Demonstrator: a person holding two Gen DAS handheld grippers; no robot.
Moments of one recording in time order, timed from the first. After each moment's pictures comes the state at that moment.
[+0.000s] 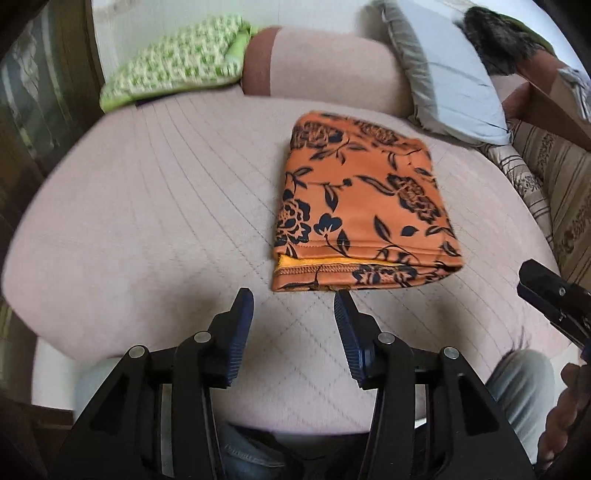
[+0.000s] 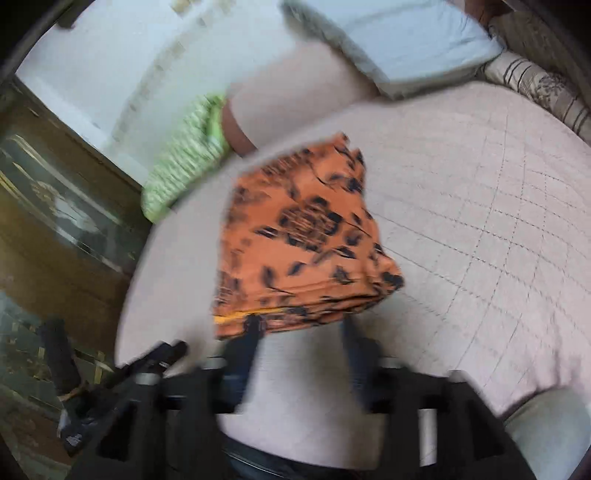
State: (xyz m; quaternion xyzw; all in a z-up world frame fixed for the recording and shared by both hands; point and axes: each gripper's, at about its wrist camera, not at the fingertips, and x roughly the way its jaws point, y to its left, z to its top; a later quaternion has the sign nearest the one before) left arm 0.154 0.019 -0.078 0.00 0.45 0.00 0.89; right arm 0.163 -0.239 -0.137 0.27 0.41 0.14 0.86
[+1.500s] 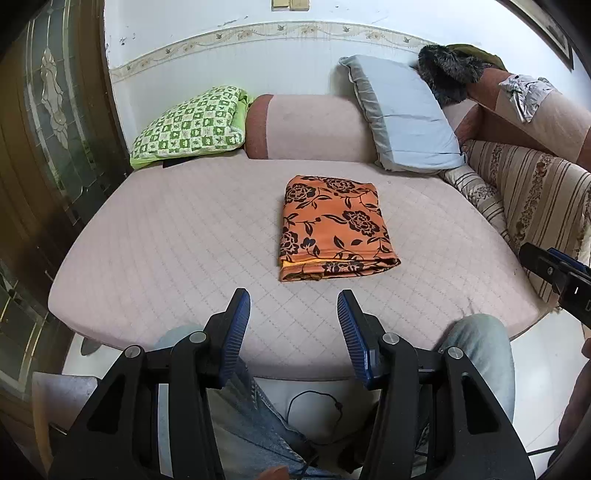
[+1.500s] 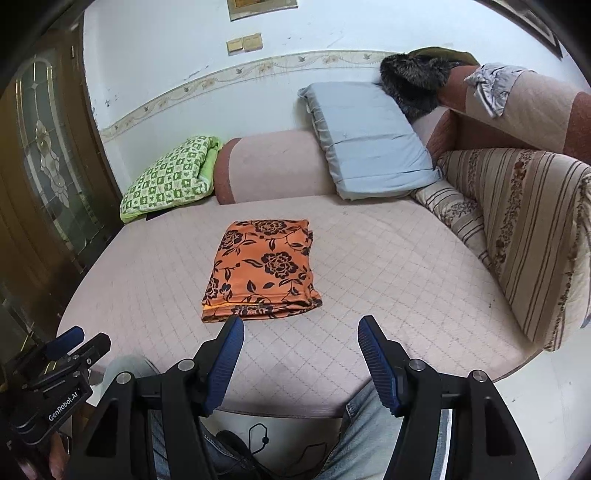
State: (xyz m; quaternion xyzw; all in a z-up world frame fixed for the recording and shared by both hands) left arm 0.003 0.009 0.036 0.03 0.37 -0.02 0.93; right arm -0.012 -0.205 0.013 0.07 0.35 -0.01 0.94
